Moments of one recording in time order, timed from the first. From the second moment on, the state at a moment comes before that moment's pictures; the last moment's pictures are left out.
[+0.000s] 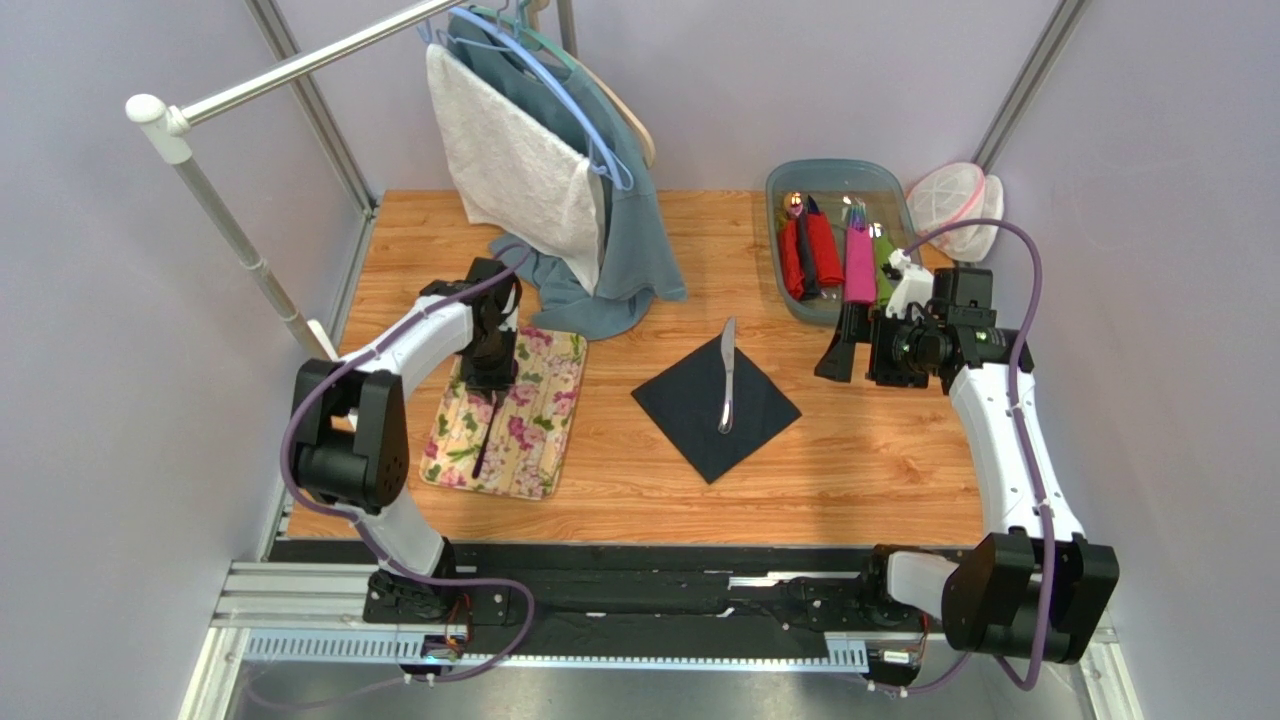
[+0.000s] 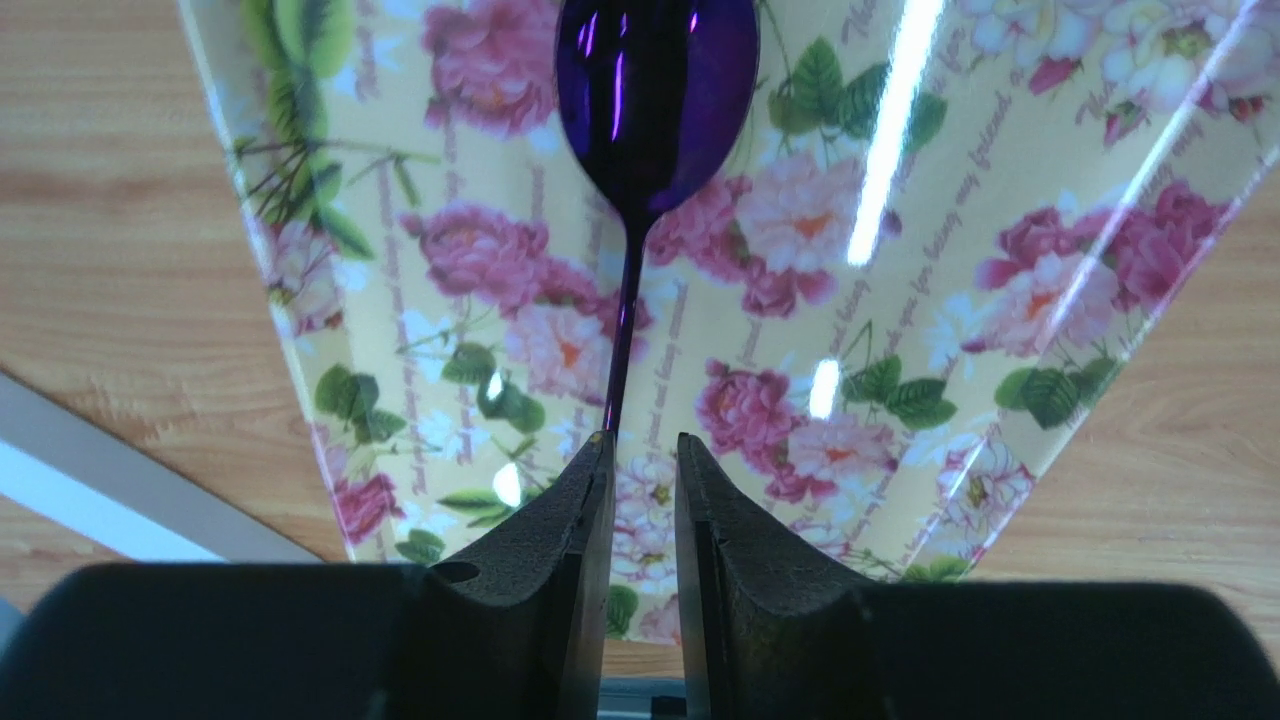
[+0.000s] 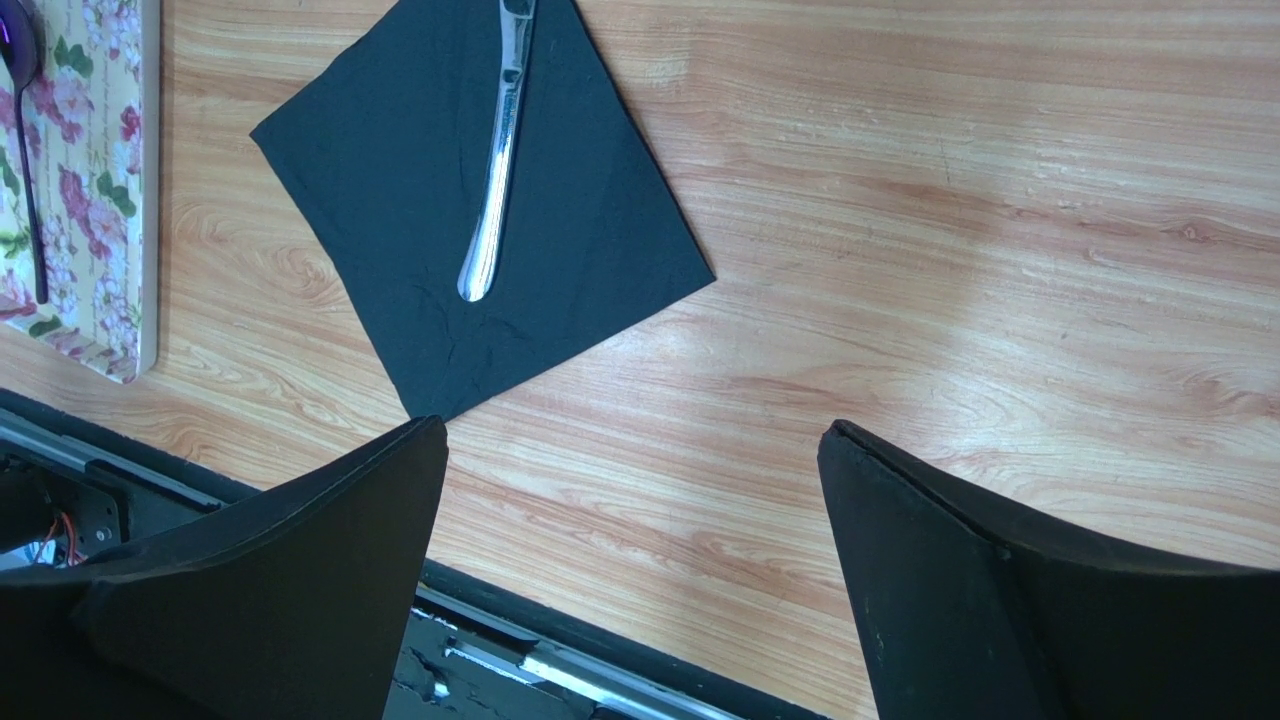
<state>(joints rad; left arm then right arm) -0.22 1.63 1.14 -0.86 -0.09 -0.18 -0.11 1.19 1.06 -0.83 -0.45 0.00</state>
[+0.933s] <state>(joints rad) -0.21 1.79 1.20 -0.83 -0.05 -0.07 -0.11 1.20 1.07 -0.83 -0.45 0.00</state>
